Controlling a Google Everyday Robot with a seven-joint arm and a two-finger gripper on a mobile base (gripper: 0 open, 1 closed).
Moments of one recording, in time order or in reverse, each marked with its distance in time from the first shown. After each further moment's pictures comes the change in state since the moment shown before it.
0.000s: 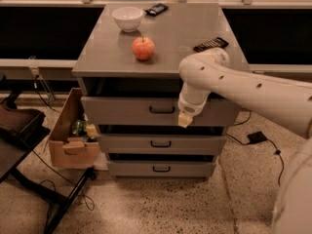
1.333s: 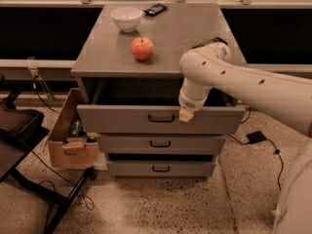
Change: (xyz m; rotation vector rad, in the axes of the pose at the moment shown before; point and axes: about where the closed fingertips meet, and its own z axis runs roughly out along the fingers) arm -0.001 -0.002 -0.010 0.000 0.000 0.000
